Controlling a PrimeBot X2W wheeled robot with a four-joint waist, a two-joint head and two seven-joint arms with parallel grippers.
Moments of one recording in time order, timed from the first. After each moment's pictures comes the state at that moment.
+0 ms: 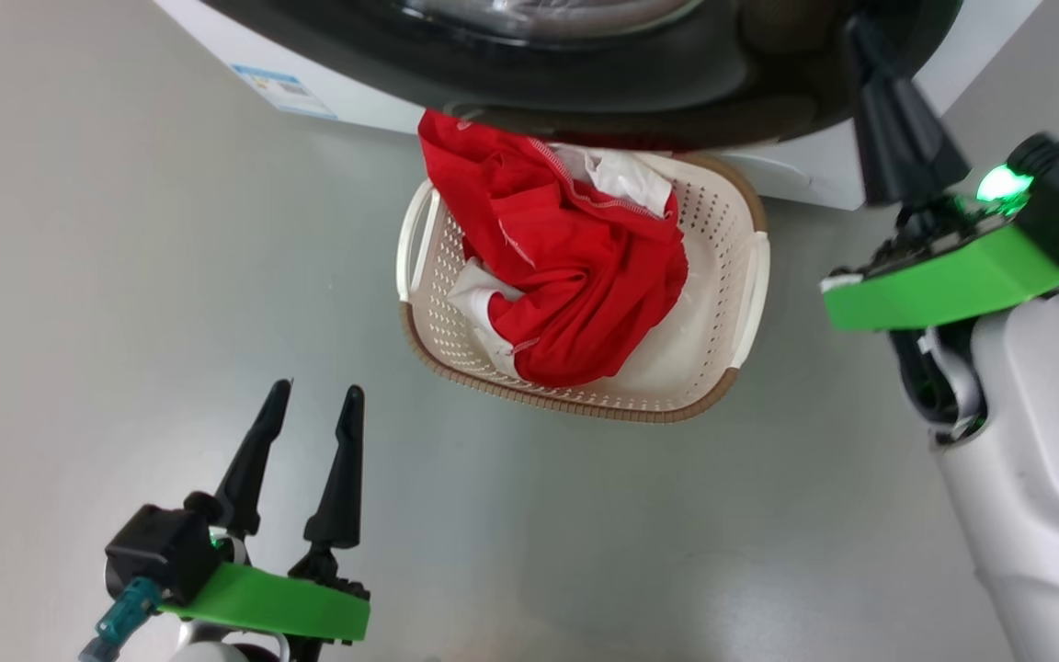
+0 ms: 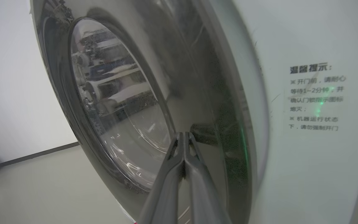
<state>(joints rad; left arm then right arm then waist) -0.19 0.03 -0.10 0.16 -0.33 -0.13 -0.25 -0.64 -0.13 0.14 0.23 0.36 0.13 -0.26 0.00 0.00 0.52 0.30</state>
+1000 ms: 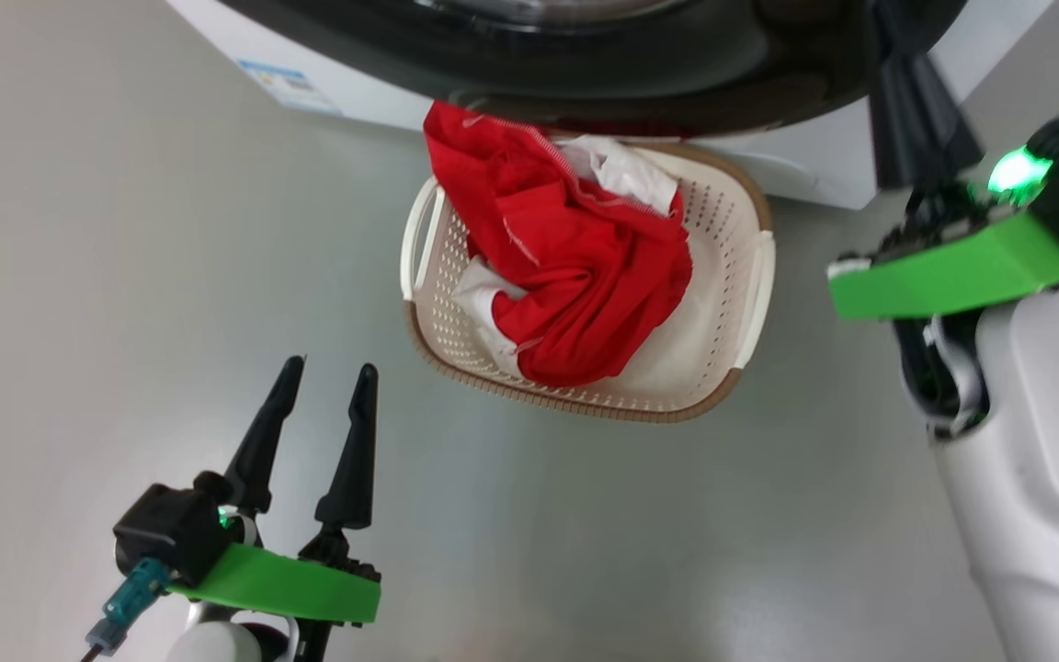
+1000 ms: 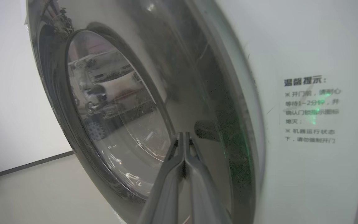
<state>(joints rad) -0.23 0.03 -0.13 0.16 -0.33 -0.13 -0.25 -0.65 -0.11 0.11 0.23 0.35 0.13 -0.26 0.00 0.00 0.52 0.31</state>
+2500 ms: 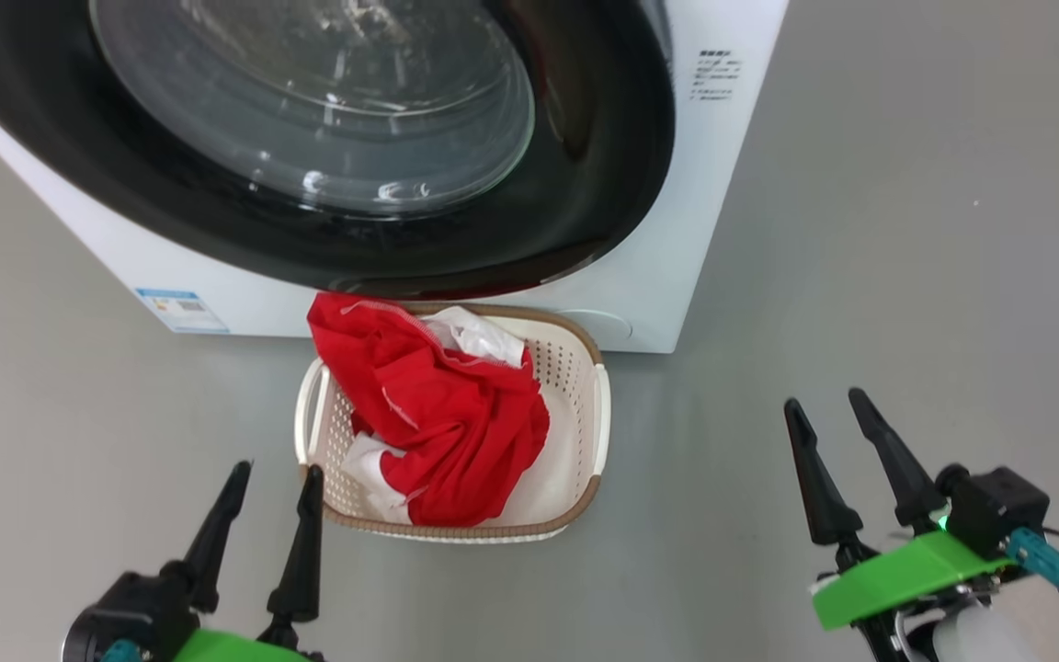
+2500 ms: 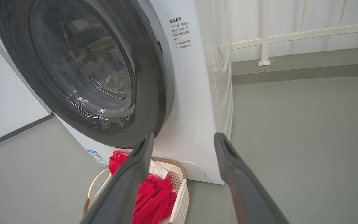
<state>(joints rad) -0.09 0.08 -0.05 0.20 -0.27 -0.13 -0.25 -0.11 -0.06 0.08 0.25 0.38 0.13 -0.26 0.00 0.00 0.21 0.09</state>
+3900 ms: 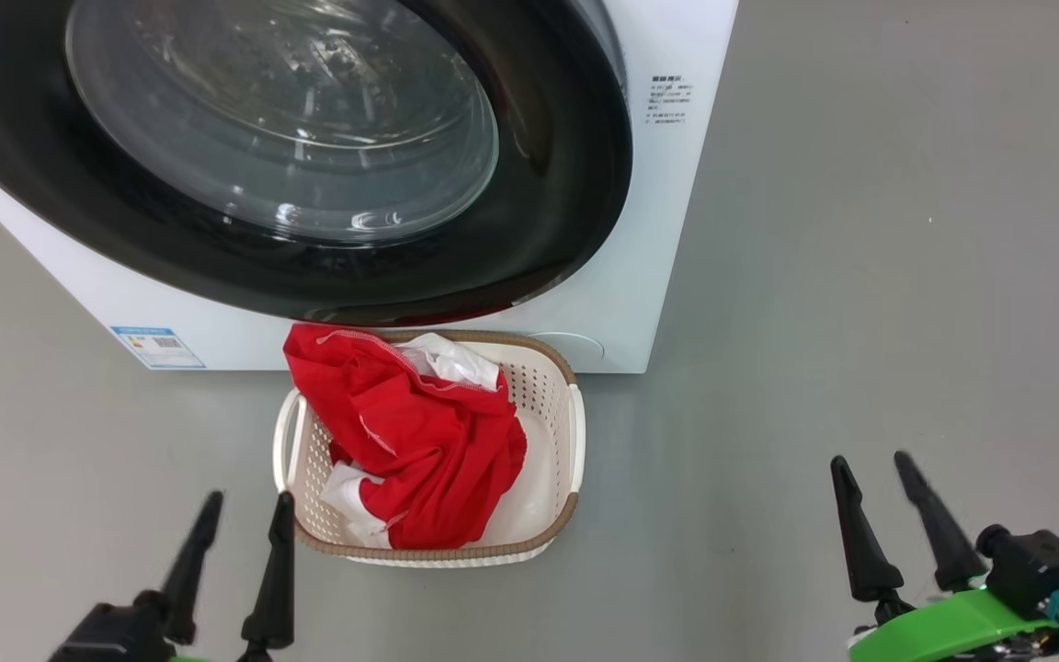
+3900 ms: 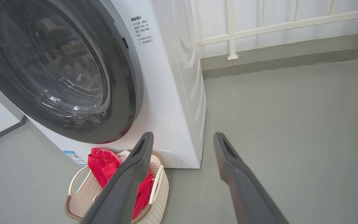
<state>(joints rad) -0.02 0.08 0.00 0.17 -0.27 -0.13 -0.25 0.02 -0.05 -0.01 0.23 0.38 0.13 -0.26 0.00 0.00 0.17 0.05</state>
